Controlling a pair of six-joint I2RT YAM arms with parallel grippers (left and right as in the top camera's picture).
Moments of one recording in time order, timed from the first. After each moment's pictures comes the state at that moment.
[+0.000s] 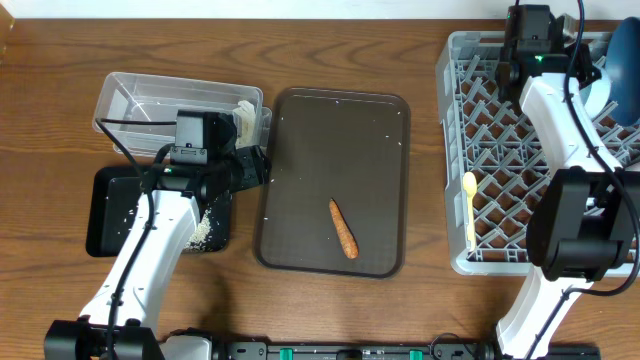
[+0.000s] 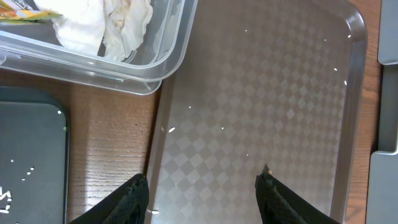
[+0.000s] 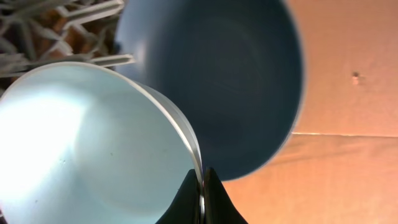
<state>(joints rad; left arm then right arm) -0.09 1.40 0.94 -0.57 0.30 -0.36 -0.01 2.06 1.71 -0.60 1.14 -0.42</state>
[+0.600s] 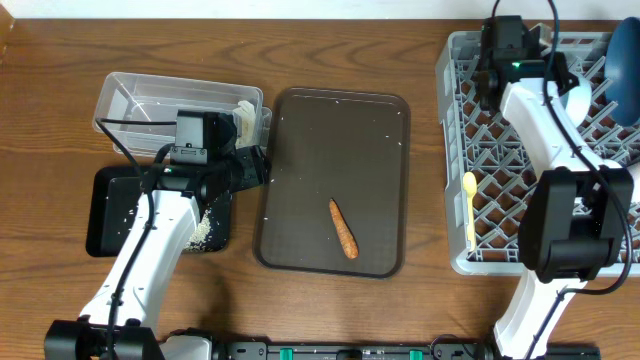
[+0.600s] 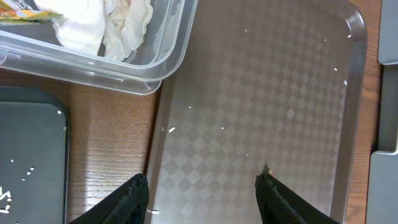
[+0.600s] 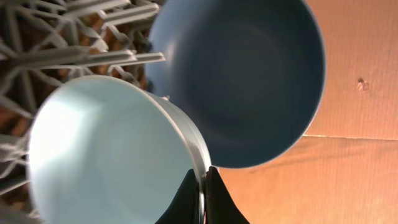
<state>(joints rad) -0.09 1.40 0.94 -0.57 0.30 -0.36 0.07 2.06 1.65 -0.63 1.15 -0.35</state>
